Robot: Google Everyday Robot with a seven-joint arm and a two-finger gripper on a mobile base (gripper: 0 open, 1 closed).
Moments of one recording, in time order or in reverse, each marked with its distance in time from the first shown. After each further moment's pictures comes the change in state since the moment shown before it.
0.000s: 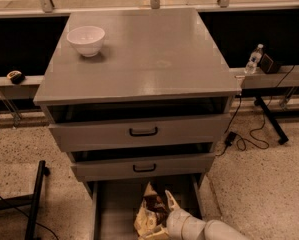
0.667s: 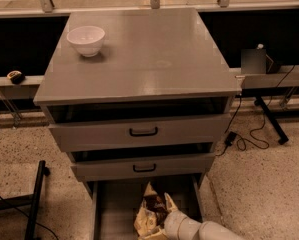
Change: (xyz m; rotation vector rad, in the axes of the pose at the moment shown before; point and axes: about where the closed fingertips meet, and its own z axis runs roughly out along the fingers) arm 0.025 0.003 0.016 0.018 0.053 0.008
